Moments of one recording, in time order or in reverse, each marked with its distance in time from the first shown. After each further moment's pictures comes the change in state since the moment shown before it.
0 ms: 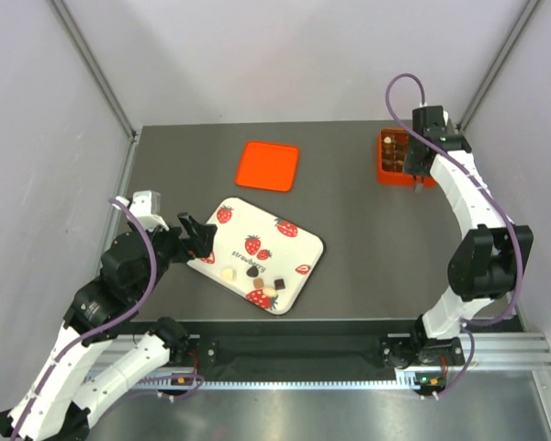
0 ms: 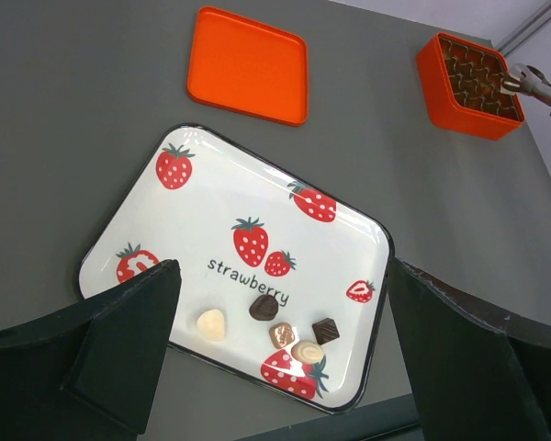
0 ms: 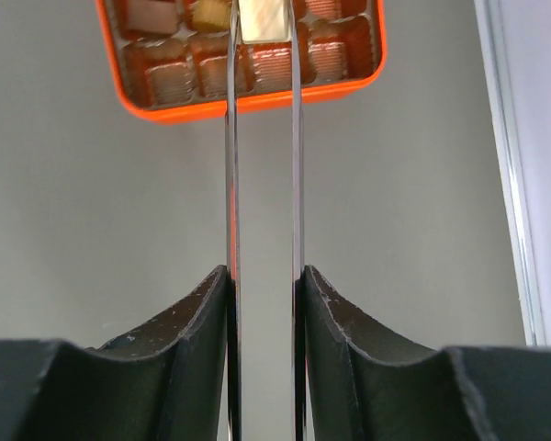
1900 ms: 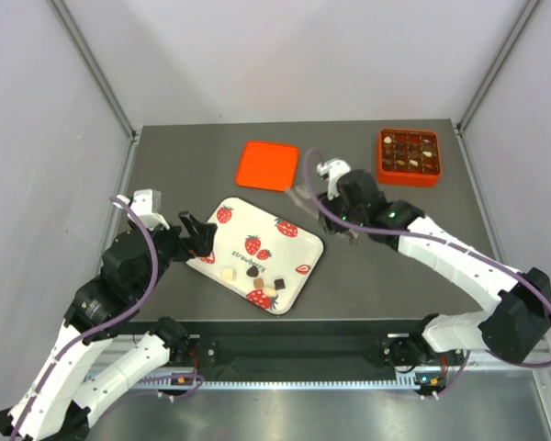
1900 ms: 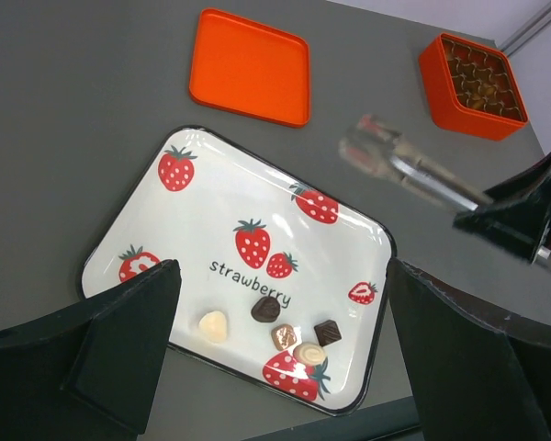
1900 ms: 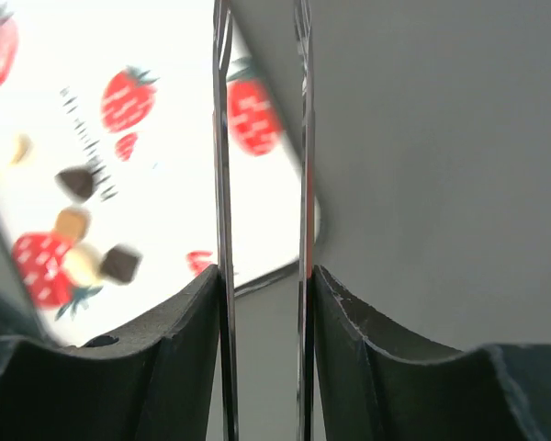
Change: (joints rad) left arm 0.000 0.011 0.006 0.001 -0.006 0.006; right arm 0.578 -0.361 -0.453 0.302 -0.267 -0.072
